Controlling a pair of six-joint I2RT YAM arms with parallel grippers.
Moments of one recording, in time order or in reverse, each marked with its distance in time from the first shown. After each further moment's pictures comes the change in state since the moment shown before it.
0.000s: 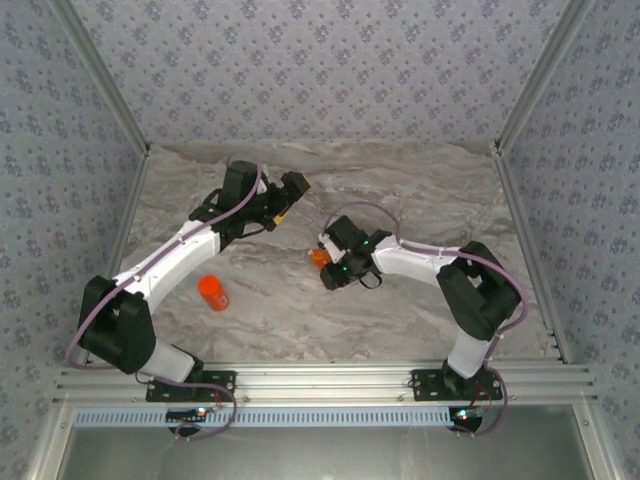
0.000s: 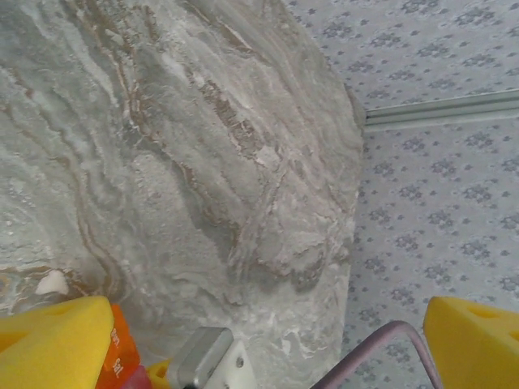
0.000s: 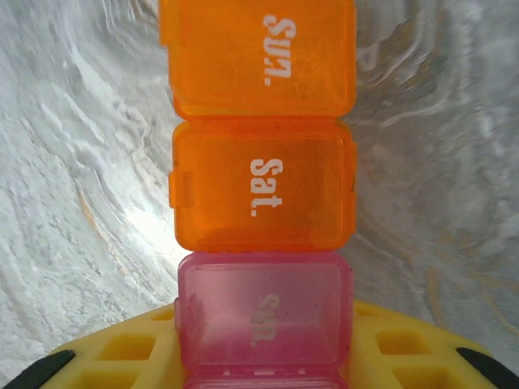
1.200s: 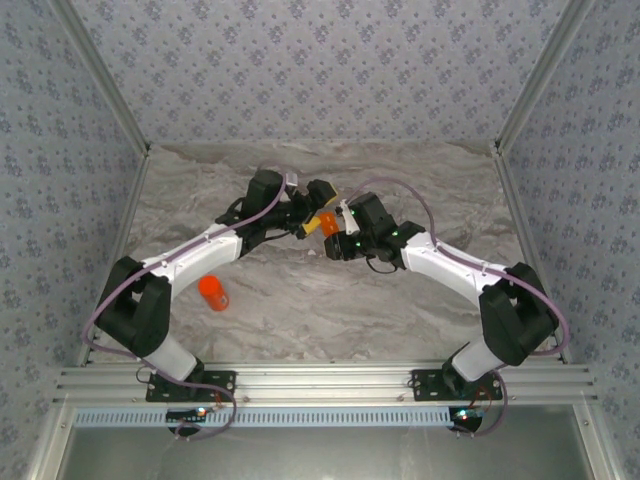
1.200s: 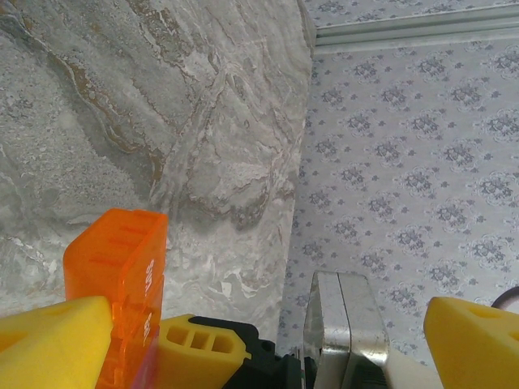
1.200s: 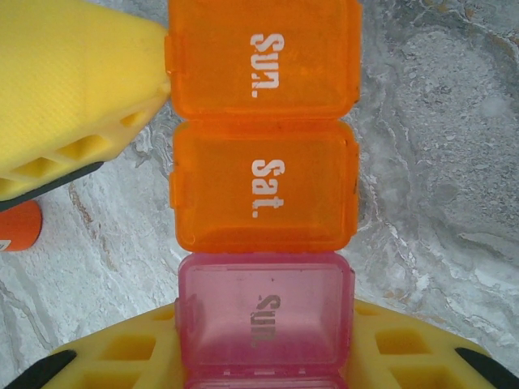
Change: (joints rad) left arm -0.105 0.116 -0.047 0.283 0.159 -0.177; right arm -0.102 -0.218 -0.015 0.118 -0.076 0.203
